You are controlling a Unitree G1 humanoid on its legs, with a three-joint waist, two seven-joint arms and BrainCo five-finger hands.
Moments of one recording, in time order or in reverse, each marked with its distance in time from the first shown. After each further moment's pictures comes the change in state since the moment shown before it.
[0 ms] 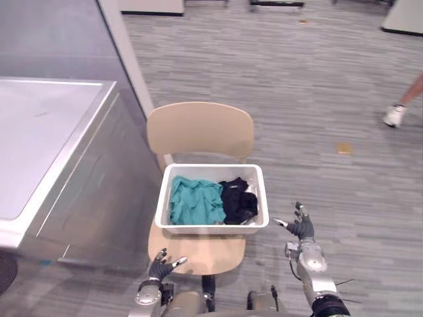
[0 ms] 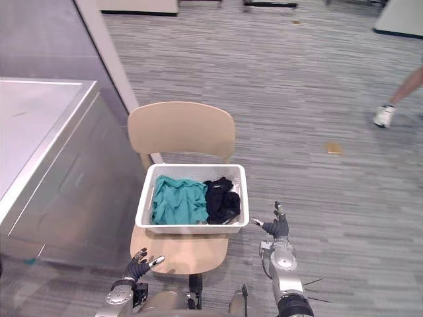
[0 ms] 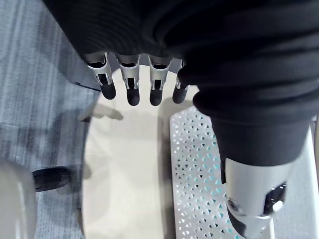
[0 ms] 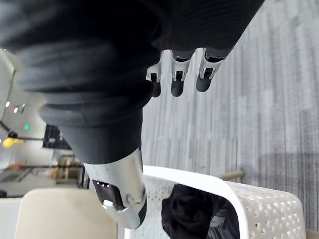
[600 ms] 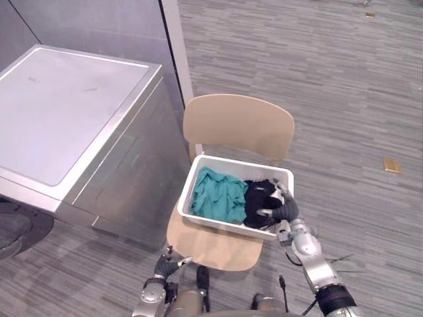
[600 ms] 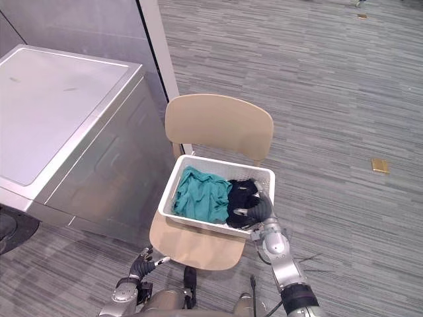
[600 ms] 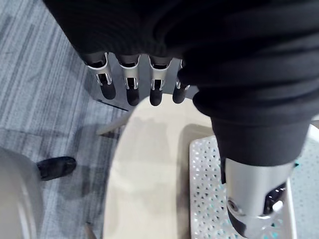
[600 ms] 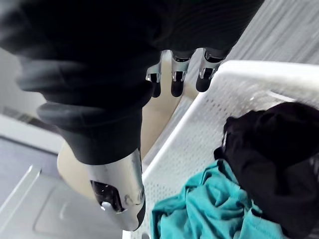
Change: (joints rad) left arm 0.007 0.039 -0.006 0.018 0.084 -0.019 -0.012; right arm -0.159 -0.103 0.283 0.070 -0.319 0.004 0.067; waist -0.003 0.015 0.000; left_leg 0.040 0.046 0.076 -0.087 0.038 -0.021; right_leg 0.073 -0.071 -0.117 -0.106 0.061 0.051
